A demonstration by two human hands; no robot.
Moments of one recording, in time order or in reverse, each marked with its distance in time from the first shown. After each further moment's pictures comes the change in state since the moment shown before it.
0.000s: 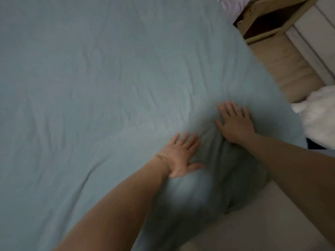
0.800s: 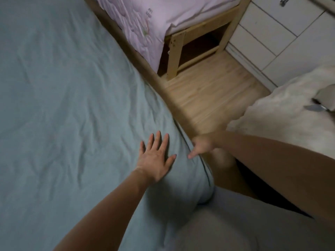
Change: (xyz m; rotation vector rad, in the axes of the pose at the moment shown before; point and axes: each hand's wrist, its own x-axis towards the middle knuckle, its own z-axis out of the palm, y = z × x) left_hand 0.242 0.159 -0.109 -0.101 0.081 -0.307; right_hand 0.072 0.273 -0.048 0.539 -0.751 -0.069
